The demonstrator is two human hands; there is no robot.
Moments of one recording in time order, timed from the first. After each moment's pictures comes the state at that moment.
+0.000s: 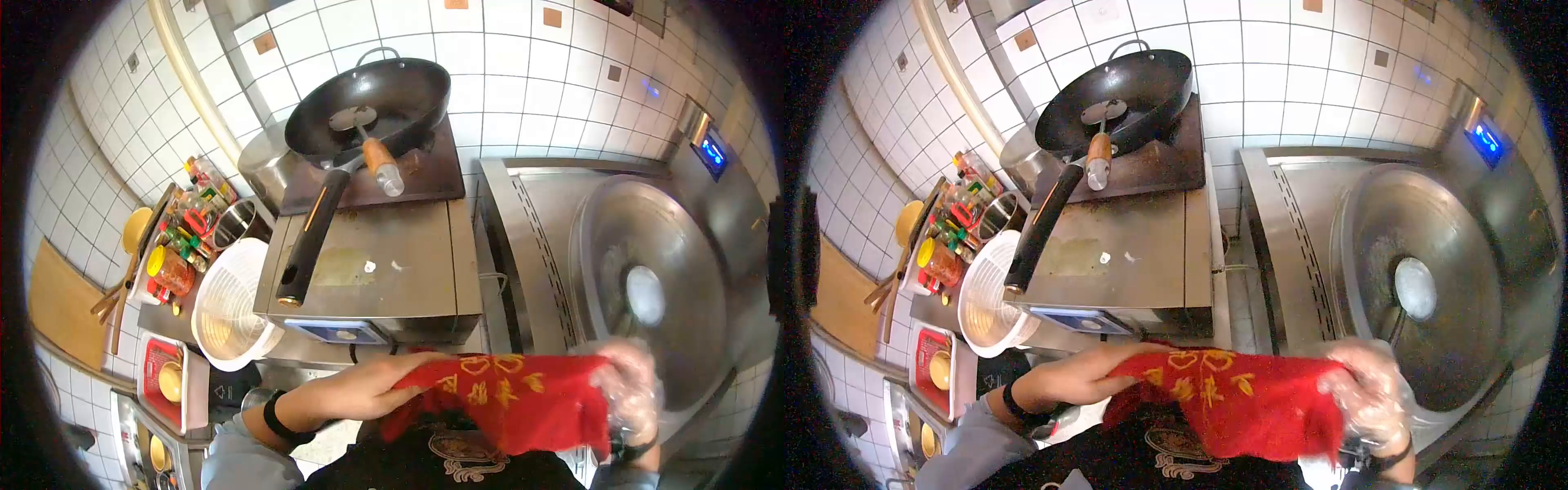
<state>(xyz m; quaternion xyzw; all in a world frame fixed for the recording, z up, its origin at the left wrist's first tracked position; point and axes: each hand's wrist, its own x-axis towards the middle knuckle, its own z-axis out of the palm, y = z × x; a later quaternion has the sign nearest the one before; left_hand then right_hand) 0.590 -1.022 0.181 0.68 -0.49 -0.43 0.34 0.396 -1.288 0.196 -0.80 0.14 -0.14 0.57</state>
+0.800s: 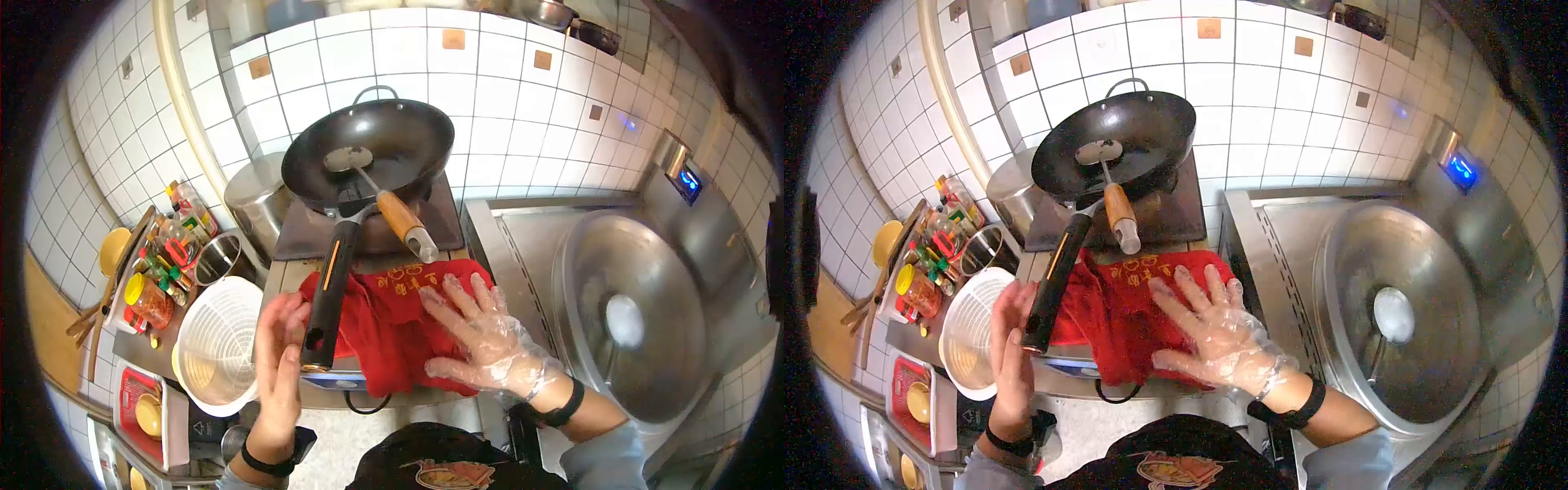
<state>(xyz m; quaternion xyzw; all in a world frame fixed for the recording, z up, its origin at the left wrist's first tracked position) 0.649 -0.966 0.174 0.63 -0.31 0.02 0.71 0.567 -1.225 0.172 -0.98 -0.10 -0.15 0.13</state>
